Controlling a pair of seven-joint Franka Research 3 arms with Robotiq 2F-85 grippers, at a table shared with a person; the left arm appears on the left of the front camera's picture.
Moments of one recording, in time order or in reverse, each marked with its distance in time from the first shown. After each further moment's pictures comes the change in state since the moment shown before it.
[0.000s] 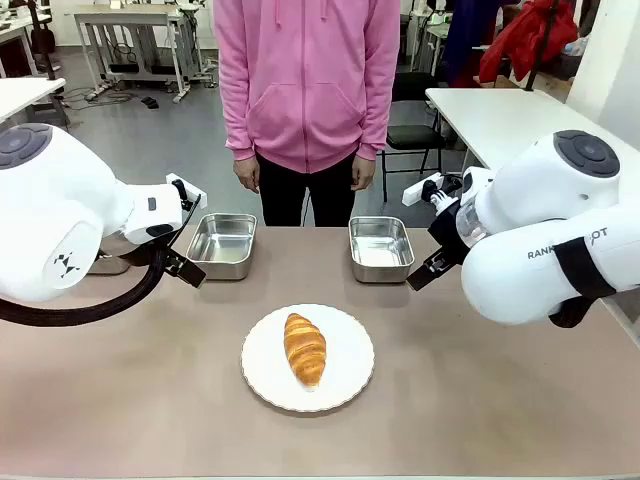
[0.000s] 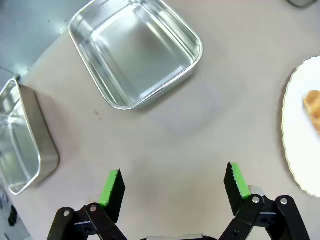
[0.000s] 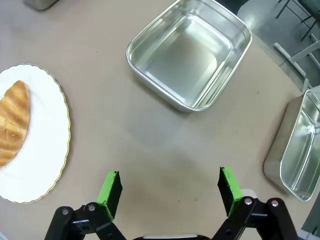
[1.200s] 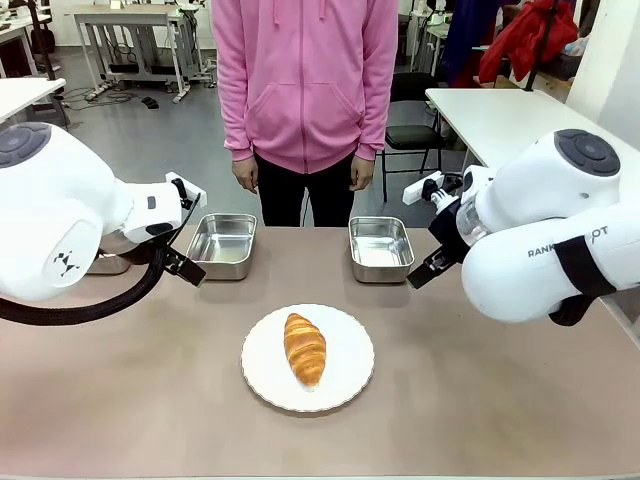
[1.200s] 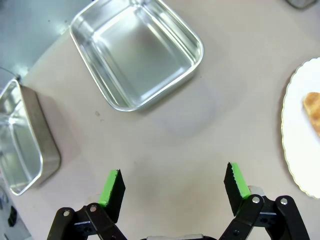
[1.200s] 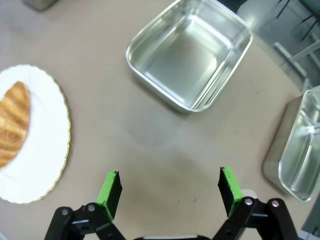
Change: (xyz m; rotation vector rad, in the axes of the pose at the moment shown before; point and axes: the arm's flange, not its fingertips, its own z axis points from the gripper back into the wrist) left arm 0.003 0.002 0.004 0.001 -0.010 0.002; right arm 0.004 -0.004 0.003 -0.005 -0.011 -0.006
